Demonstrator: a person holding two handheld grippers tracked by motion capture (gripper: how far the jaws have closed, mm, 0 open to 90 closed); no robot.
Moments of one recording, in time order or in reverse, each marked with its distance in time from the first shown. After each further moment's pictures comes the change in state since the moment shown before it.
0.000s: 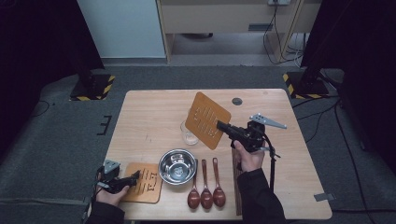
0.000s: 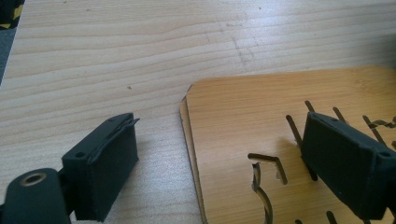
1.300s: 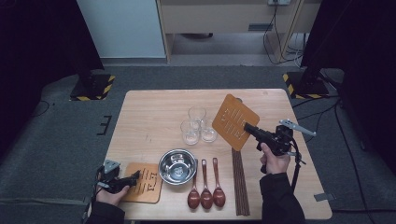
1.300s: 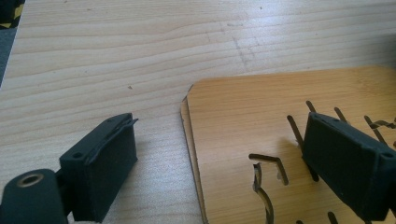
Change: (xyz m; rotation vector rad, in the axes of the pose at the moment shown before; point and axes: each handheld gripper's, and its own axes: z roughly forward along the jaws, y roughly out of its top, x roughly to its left) left arm 0.000 0.000 0.000 0.002 0.002 0.000; right arm -0.052 0.000 -0.056 -0.041 -0.118 0.048
